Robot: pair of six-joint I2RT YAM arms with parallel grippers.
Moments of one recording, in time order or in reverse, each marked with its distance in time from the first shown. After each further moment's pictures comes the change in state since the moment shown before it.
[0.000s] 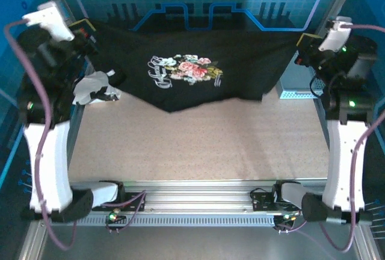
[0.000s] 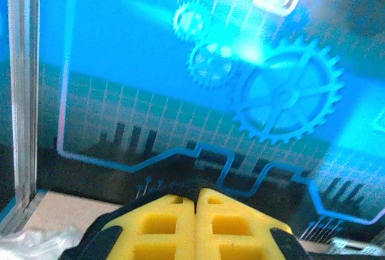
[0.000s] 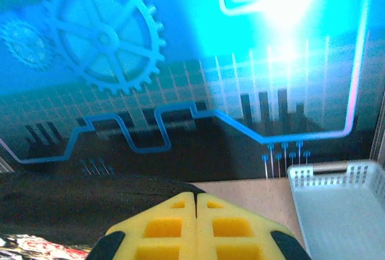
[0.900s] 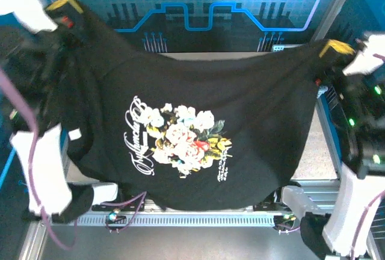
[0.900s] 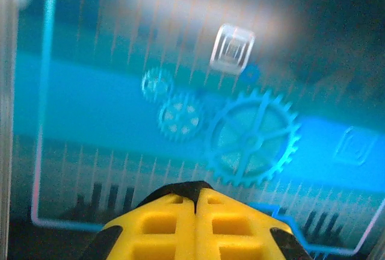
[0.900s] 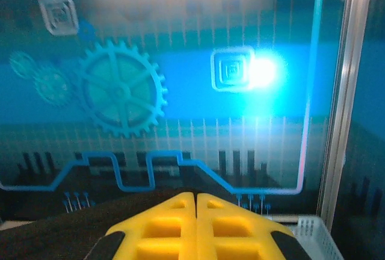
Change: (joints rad) left arm 0.000 0.176 0.209 0.064 0.054 0.065; right arm 0.000 -0.098 0.093 -0.079 0.080 -0.114
